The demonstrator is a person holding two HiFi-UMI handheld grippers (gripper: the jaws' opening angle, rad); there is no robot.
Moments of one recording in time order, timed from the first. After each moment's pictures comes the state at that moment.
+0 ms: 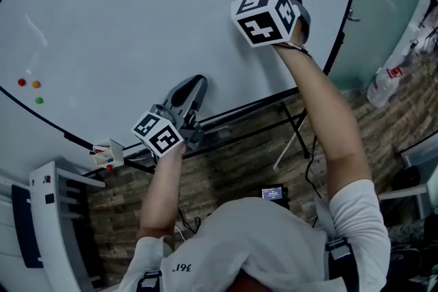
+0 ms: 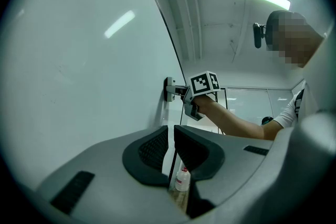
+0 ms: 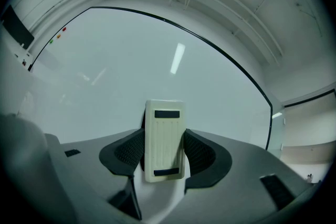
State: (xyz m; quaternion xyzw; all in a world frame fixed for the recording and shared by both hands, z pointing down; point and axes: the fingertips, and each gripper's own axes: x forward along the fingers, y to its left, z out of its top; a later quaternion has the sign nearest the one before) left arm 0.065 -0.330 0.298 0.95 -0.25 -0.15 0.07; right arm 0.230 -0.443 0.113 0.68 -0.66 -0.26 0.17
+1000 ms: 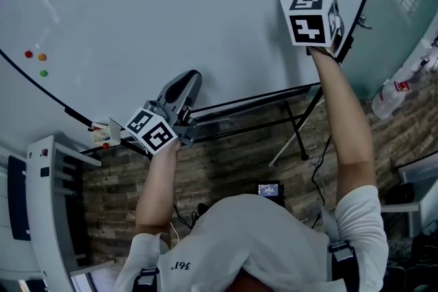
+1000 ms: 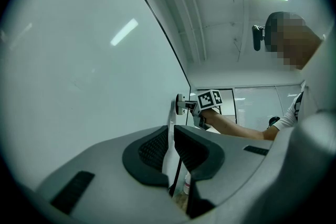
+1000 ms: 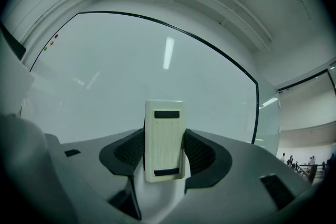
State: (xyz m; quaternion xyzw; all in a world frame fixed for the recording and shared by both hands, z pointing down) left arm 0.046 -0.303 0.298 0.94 -0.31 -0.17 0.07; right arm 0.310 -0.425 0.138 0.70 -0.67 -0.20 0.14
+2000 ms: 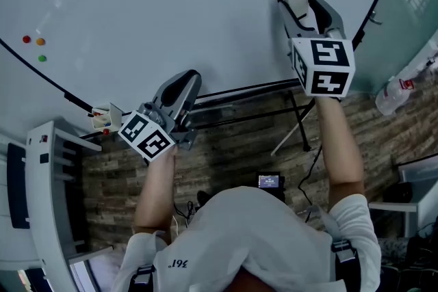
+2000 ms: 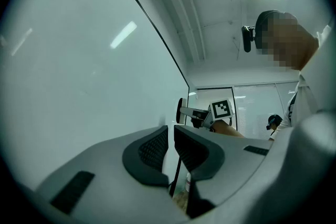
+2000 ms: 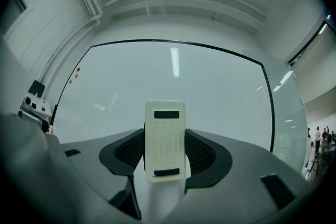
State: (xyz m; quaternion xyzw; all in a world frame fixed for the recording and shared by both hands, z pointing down) left arm 0.024 -0.273 0.304 0.93 -0.32 -0.16 0.05; right arm 0.248 -0.362 0.197 0.62 -0.77 -0.16 0.05
